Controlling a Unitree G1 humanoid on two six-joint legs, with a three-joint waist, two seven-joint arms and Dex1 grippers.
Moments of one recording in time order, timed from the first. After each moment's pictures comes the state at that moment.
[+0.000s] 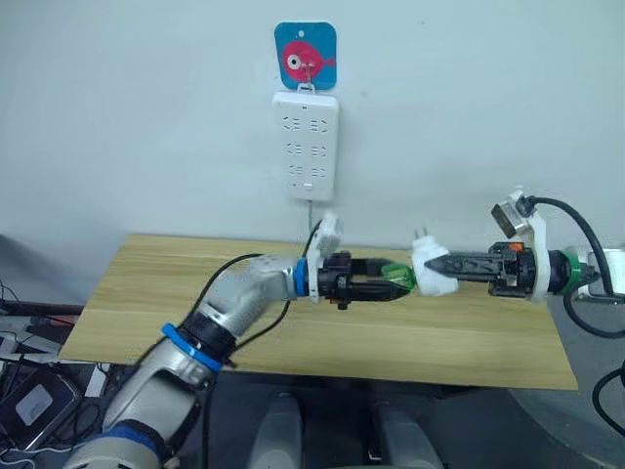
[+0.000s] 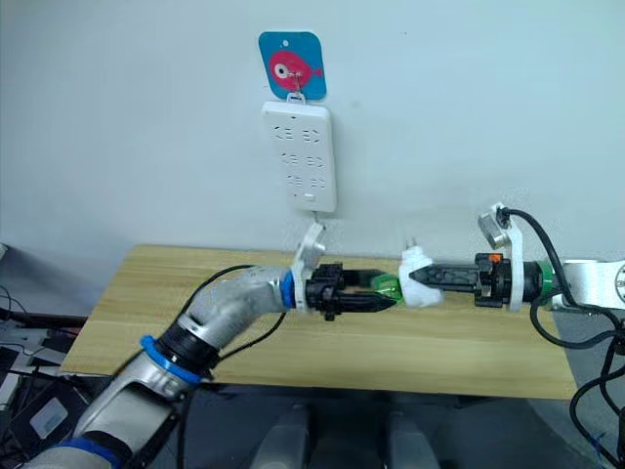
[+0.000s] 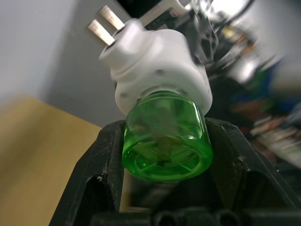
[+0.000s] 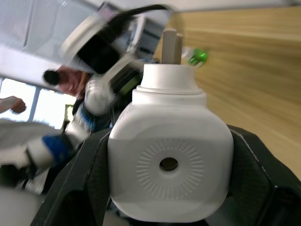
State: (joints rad) left arm -0.72 0.46 -0.43 0.18 -1.17 0.81 -0.95; right arm -0.51 -0.97 -0.10 0.02 1.71 1.42 0.45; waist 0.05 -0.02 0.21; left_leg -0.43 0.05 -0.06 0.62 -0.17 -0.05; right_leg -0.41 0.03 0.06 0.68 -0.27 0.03
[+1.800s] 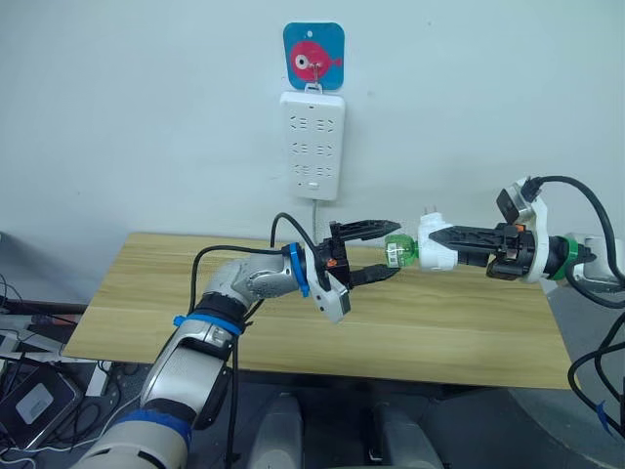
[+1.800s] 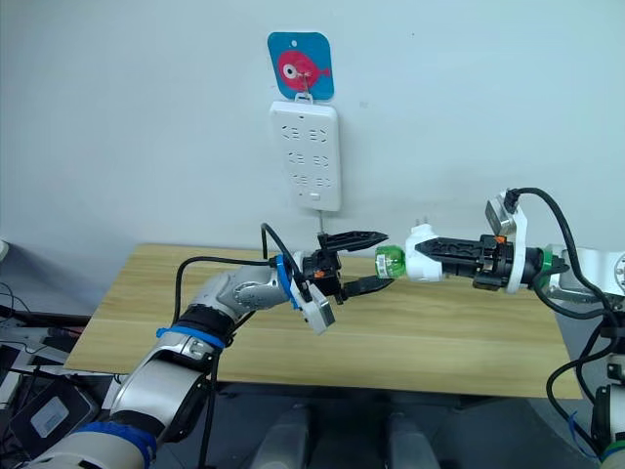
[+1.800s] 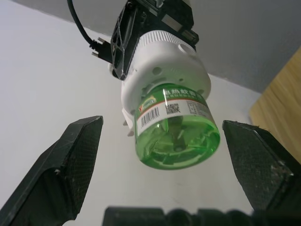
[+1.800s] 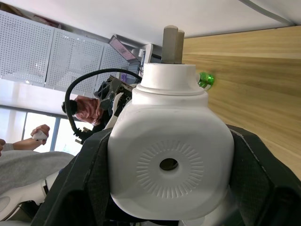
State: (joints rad) left arm -0.80 0.30 -0.24 0.71 0.81 -1.31 -0.08; right arm -0.61 -0.87 -0.17 0.25 1.82 1.47 0.23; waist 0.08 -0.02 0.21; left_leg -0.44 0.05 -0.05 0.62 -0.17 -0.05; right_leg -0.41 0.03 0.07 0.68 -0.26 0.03
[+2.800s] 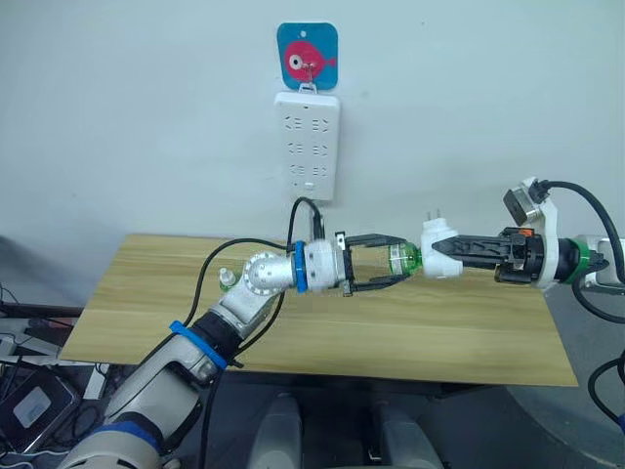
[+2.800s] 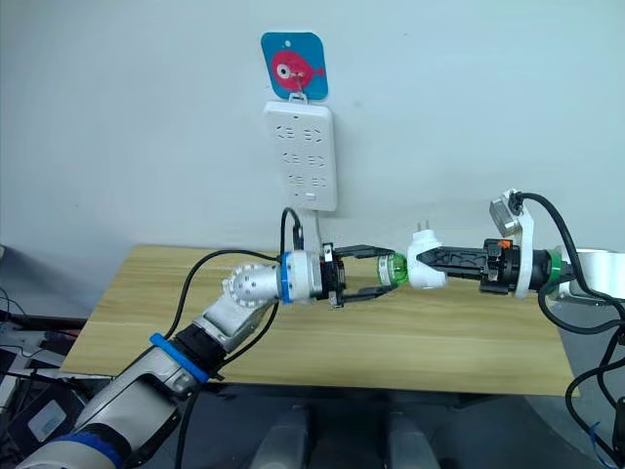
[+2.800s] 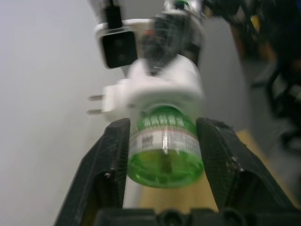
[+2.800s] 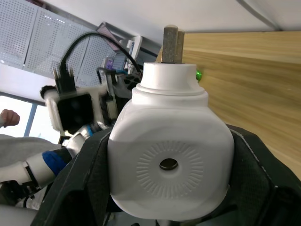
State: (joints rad) left arm -0.71 0.48 -0.58 0.18 -0.74 -0.18 -0.89; right arm -0.55 -0.96 -0.14 0.09 1.72 1.46 0.37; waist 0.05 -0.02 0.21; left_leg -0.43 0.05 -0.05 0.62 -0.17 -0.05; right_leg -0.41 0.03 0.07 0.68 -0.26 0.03
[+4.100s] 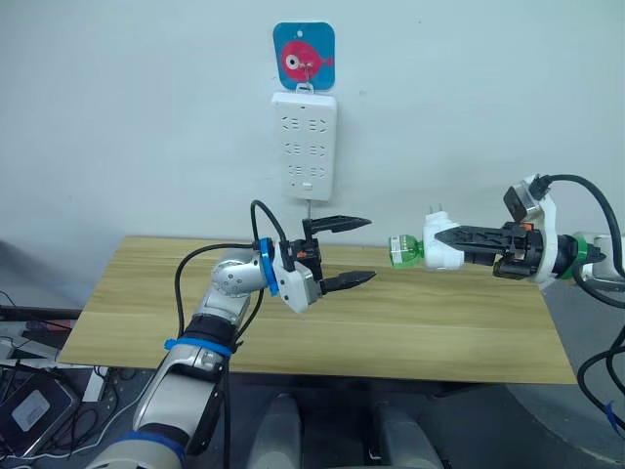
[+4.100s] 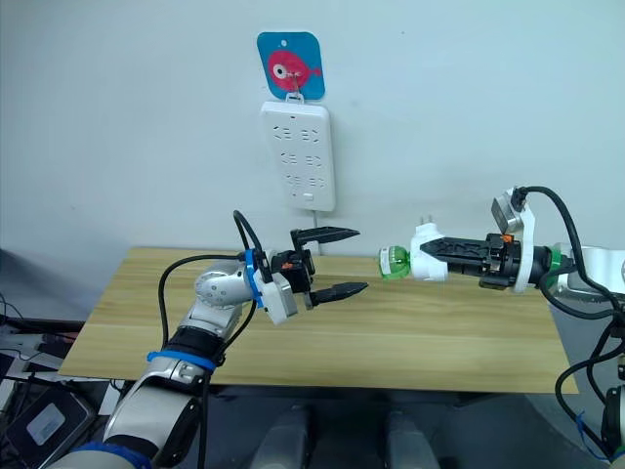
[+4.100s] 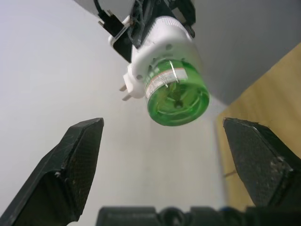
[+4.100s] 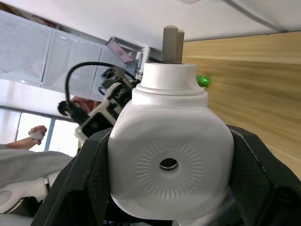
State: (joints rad) left arm -0.69 0.28 -0.15 0.67 0.19 -1.23 -0.81; right arm -0.61 -0.91 -0.16 0.24 1.78 1.47 0.32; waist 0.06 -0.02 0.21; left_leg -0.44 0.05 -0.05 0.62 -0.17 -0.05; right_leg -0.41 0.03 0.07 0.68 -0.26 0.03
